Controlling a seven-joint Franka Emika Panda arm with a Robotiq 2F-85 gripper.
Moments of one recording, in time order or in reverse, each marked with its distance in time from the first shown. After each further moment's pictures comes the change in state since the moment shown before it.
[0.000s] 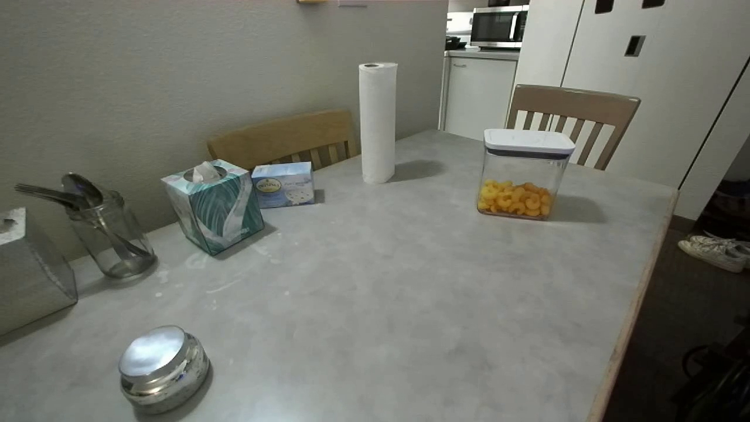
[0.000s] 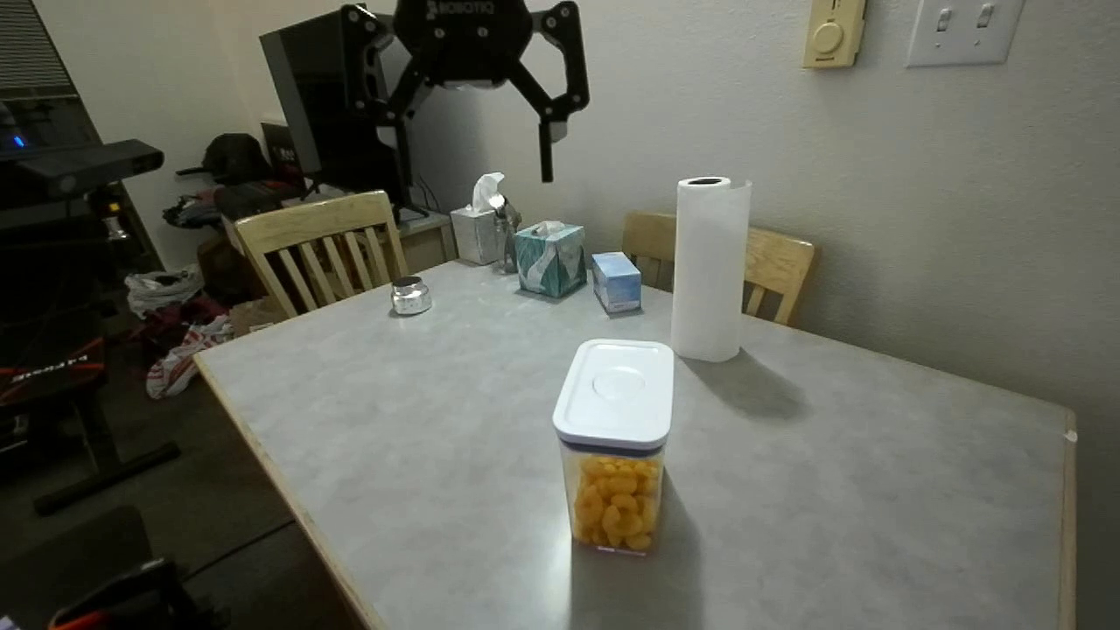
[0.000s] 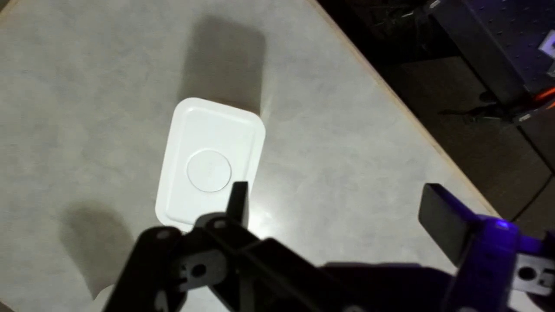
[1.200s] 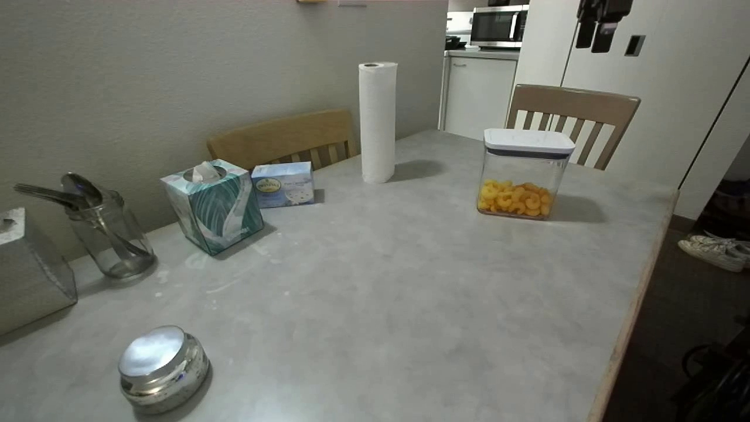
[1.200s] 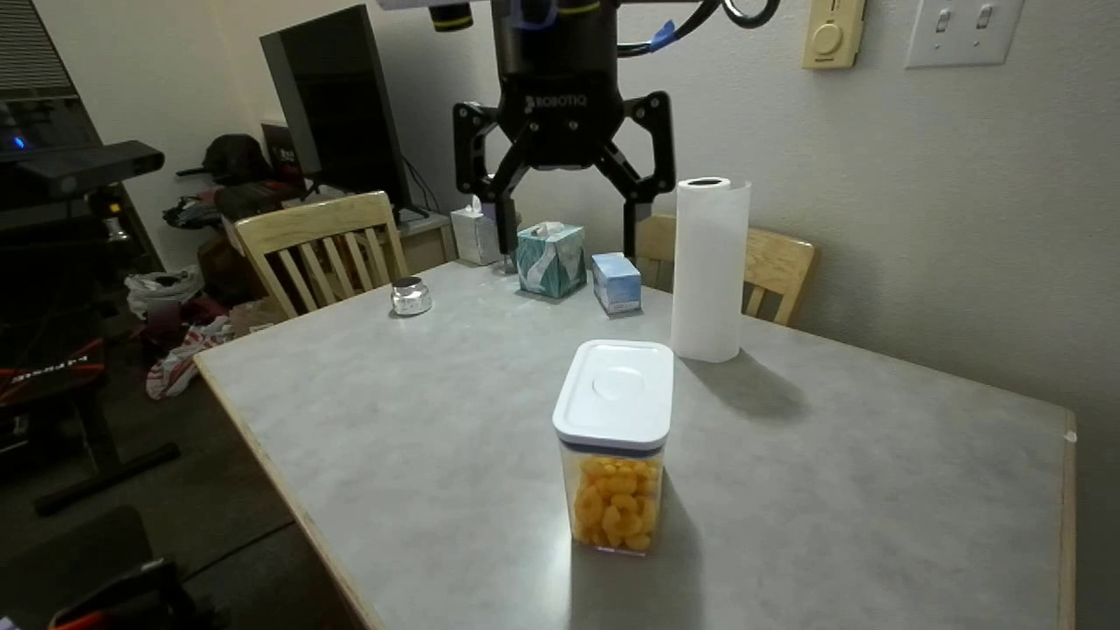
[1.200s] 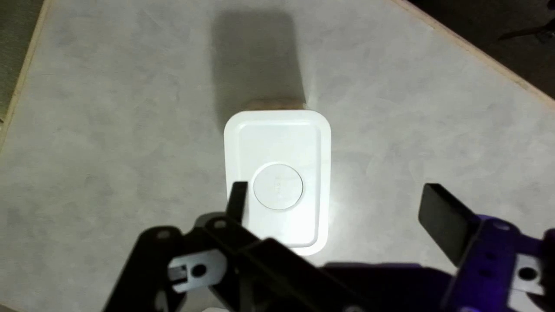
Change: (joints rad) arm -0.097 0.137 0.004 0.011 0.077 0.183 0.176
